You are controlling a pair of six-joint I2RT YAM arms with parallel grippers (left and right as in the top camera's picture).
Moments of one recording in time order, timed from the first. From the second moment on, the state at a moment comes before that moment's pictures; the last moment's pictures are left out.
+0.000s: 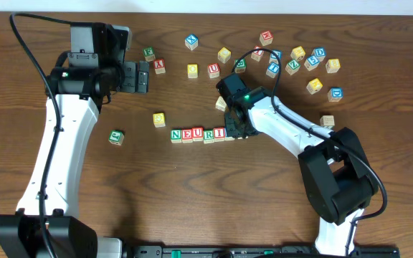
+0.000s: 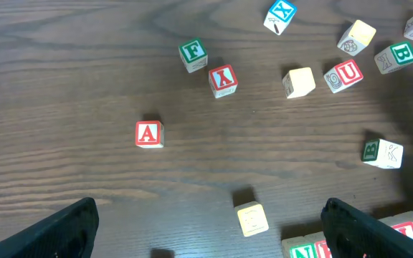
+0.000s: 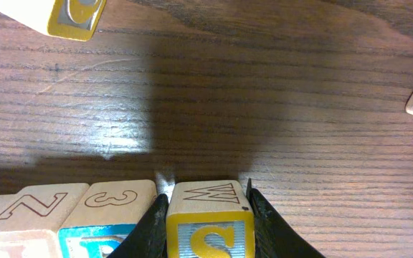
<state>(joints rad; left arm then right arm) -0.03 1.57 1.45 -0.79 0.10 0.07 0.56 2.00 1.36 -0.78 0.12 0.46</state>
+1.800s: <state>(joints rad) -0.03 1.57 1.45 -0.79 0.10 0.07 0.56 2.00 1.34 -0.74 0.12 0.47</state>
